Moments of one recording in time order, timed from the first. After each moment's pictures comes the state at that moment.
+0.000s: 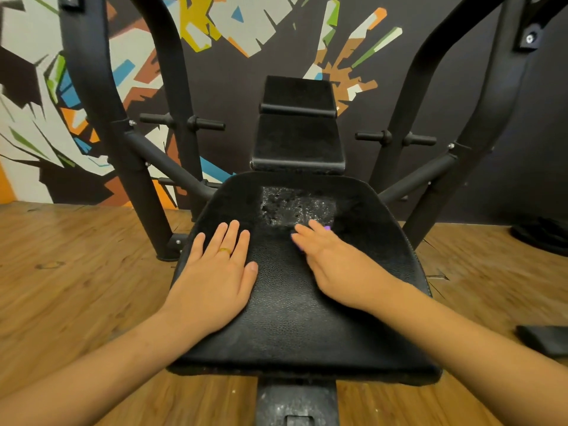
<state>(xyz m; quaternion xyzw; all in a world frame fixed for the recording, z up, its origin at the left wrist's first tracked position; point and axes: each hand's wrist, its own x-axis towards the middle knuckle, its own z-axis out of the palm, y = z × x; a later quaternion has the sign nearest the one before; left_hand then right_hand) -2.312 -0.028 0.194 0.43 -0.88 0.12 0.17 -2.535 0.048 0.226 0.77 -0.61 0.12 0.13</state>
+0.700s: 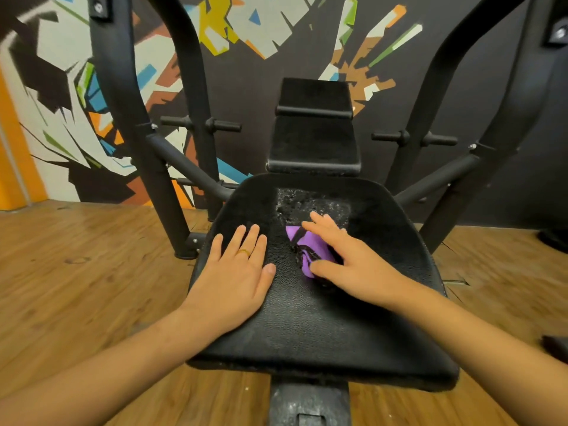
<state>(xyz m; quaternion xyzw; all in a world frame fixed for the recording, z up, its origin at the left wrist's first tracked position) -2.312 -0.021 0.199 0.42 -0.89 0.11 0.15 -2.528 0.060 0.239 0.74 -0.59 0.30 -0.12</state>
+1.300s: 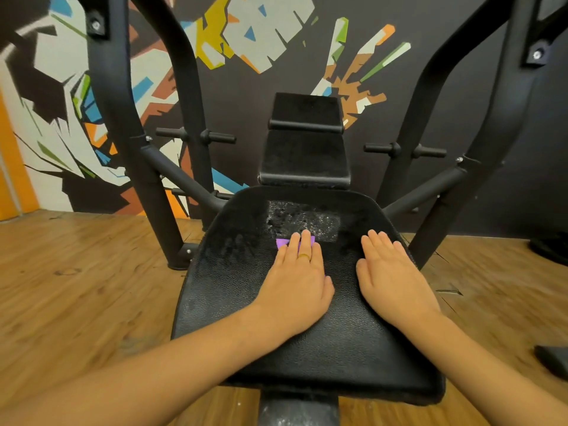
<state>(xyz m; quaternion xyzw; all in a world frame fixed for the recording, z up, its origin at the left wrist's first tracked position) -2.410 0.003 0.209 0.37 -0.91 0.12 0.16 -2.591 0.067 0.213 0.60 -0.76 0.13 0.22</state>
